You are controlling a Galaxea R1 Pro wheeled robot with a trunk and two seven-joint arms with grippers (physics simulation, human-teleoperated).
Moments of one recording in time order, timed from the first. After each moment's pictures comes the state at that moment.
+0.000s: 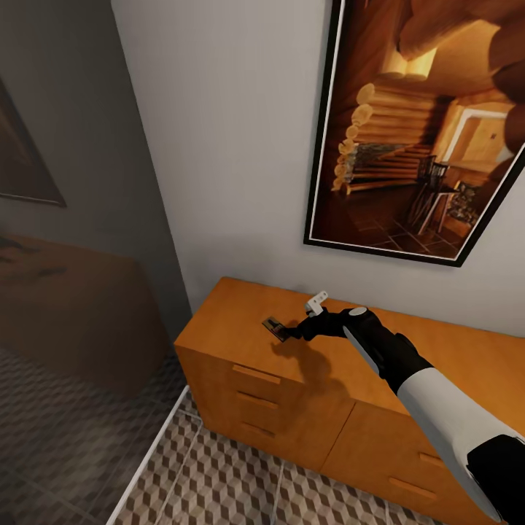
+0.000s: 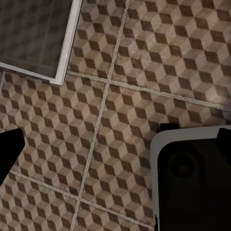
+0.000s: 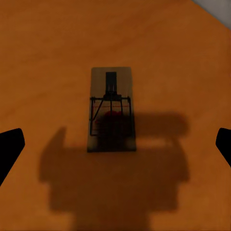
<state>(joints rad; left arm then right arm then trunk) -0.21 0.02 -0.22 0.07 0.08 -0.54 0.25 -0.97 -0.14 0.50 -0.81 -0.12 0.46 0.52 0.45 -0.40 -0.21</state>
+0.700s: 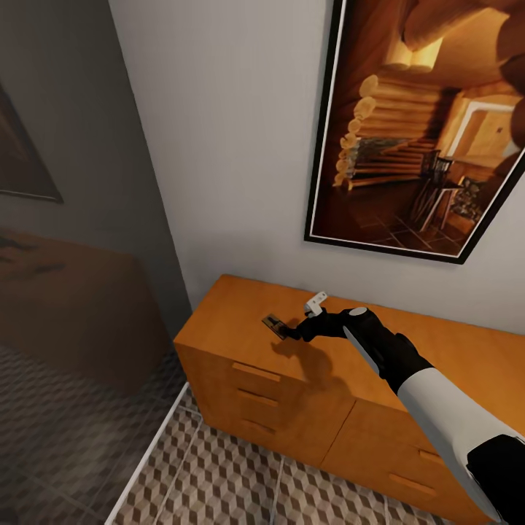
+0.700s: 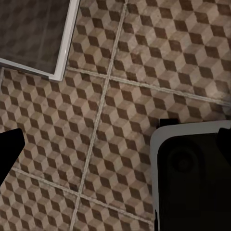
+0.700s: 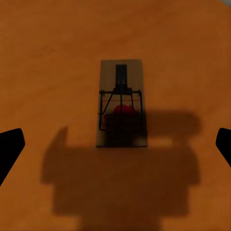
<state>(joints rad) -0.21 0.02 -0.22 0.07 0.08 -0.54 0.25 -0.98 -0.14 0.50 -0.81 -0.12 0.46 0.55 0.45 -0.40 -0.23</state>
